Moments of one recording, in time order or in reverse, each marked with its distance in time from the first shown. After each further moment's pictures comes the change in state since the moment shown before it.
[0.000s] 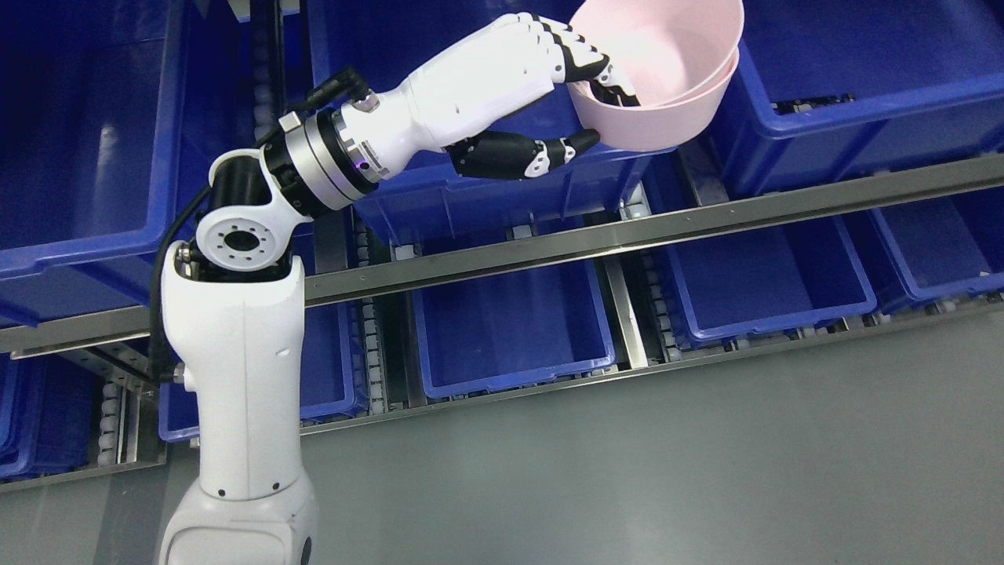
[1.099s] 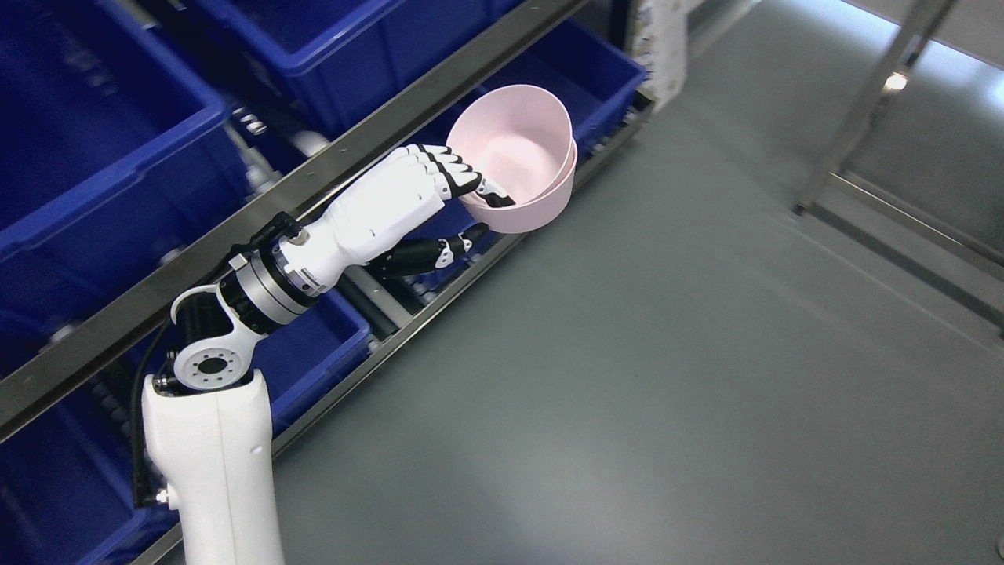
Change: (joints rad) left arm 0.337 -0.020 0.231 -0.007 -0.091 -0.270 0.063; right arm 0.000 0.000 0.000 0.000 0.000 0.002 0.000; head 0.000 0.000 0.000
